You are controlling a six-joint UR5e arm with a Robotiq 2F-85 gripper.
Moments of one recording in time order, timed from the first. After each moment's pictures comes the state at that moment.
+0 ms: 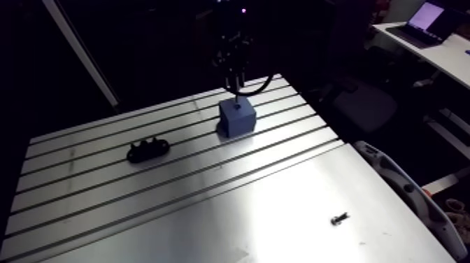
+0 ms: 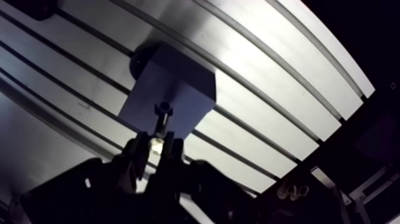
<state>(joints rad) -0.42 -1.14 1.56 -1.84 -1.72 -2.60</state>
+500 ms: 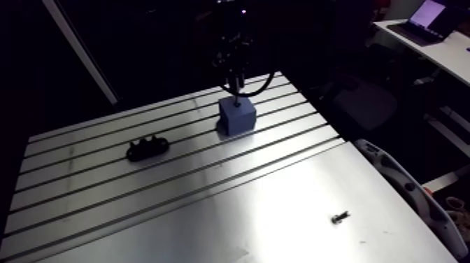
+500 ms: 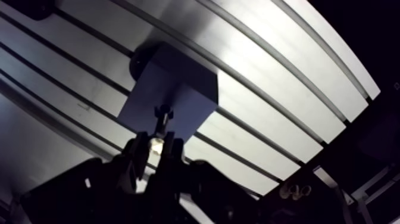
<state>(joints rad) -0.42 -1.13 1.56 -1.84 -1.72 -2.60</state>
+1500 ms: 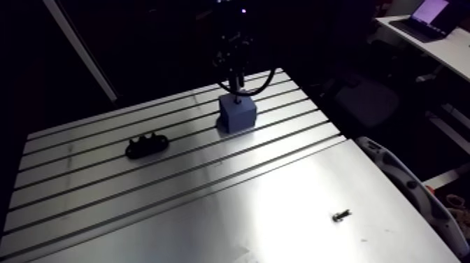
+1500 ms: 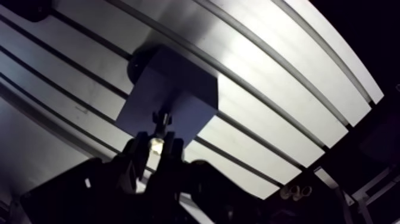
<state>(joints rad) -0.42 -1.11 1.56 -1.85 -1.72 -2.60</state>
